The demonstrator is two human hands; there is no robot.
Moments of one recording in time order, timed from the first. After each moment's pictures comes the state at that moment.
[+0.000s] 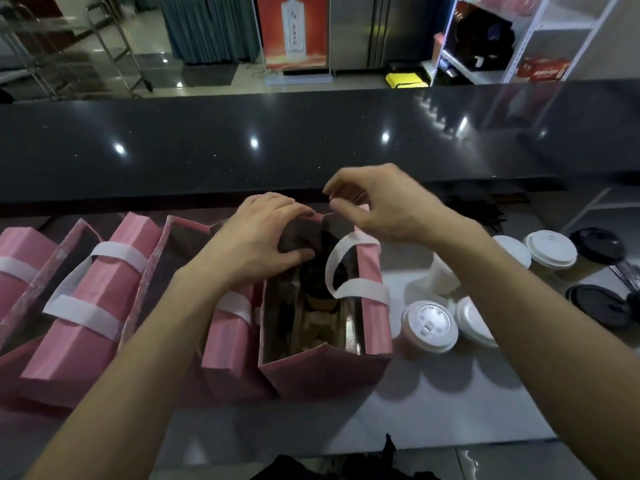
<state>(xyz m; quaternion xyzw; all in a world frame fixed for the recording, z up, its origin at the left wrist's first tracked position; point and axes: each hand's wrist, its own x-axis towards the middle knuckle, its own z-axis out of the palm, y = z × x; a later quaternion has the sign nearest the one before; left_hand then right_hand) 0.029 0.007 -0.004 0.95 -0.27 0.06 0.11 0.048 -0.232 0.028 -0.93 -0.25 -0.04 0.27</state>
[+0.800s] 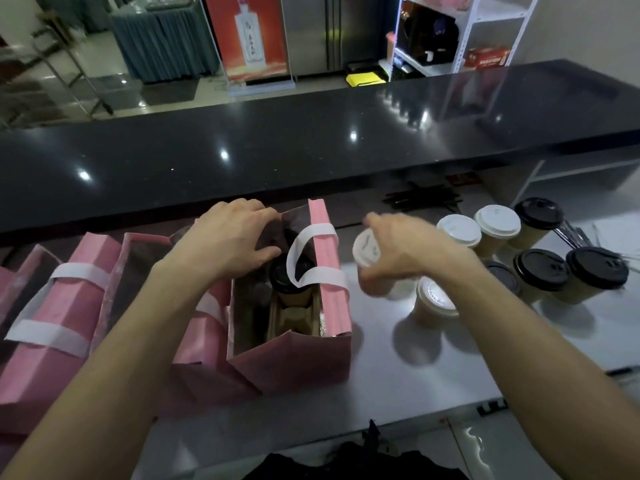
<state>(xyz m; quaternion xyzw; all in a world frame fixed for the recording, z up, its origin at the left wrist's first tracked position) 0.019 -0.023 0.015 0.97 -0.25 0.04 -0.05 -0.001 -0.303 -0.021 -0.99 -0.09 0.10 0.02</state>
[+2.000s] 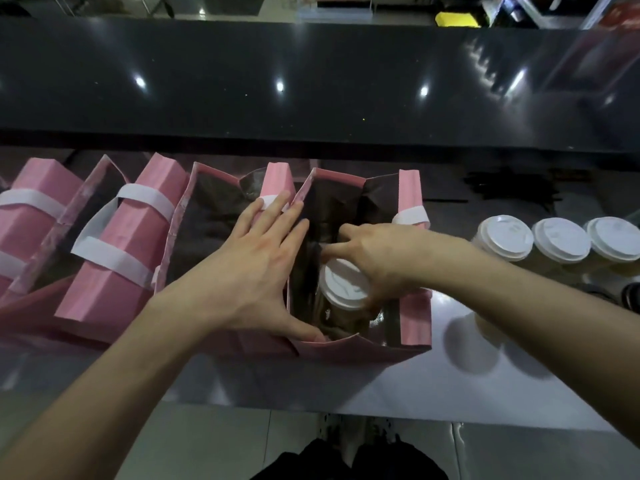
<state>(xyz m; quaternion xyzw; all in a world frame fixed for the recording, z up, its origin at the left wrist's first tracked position) -0.052 0.047 -0.030 0.97 -0.22 -0.10 -0.05 0.016 -0.171 -0.038 -0.89 -0.39 0.20 -0.10</state>
